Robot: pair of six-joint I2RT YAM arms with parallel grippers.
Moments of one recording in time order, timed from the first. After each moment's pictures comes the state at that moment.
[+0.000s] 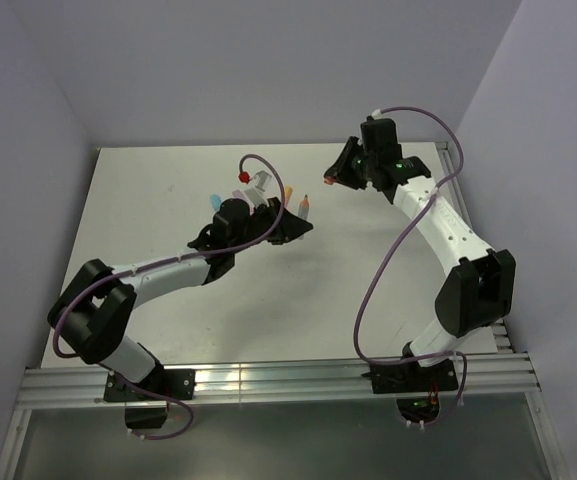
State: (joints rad) left arm -0.72 1.54 0.87 0.51 0.27 -0.87; right arm 0.29 1.60 1.49 -0.55 -0.10 0.67
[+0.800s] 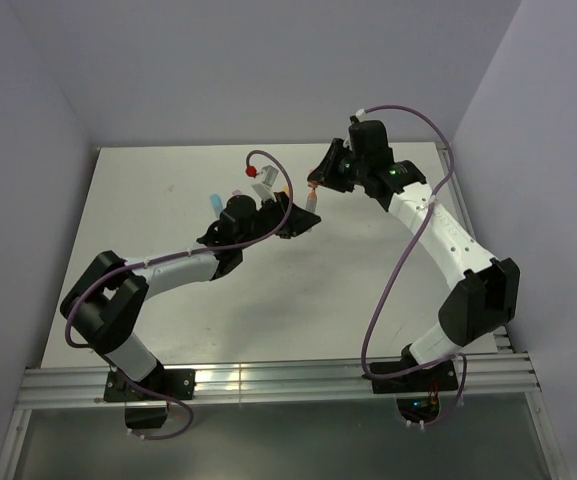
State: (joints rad) left arm -0.74 1.62 0.93 0.62 0.25 -0.83; right arm 0.40 1.55 1.49 -0.54 -0.14 0.68
